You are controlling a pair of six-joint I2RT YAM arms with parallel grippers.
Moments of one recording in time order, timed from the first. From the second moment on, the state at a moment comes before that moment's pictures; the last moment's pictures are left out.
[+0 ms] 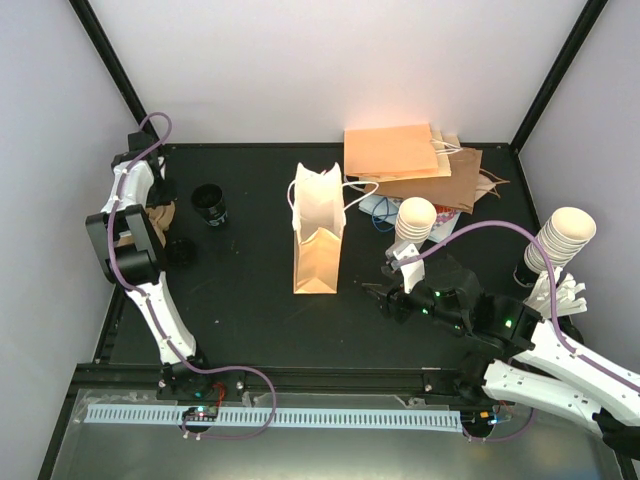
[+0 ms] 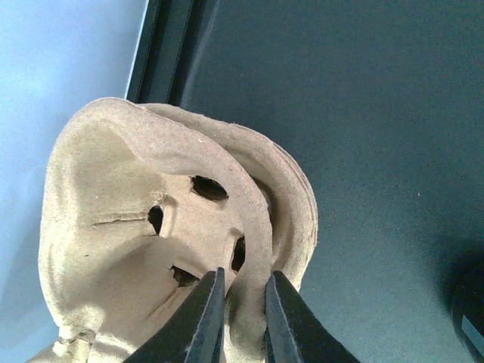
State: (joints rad) left arm 0.30 2.08 1.78 -0.89 -0.16 0.03; right arm 1.02 0.70 0.80 -0.58 0.10 0.24
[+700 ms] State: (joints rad) left arm 0.23 1.94 1.77 -0.95 -0.49 -0.07; right arm 1.02 0.71 0.80 -0.58 0.08 0.24
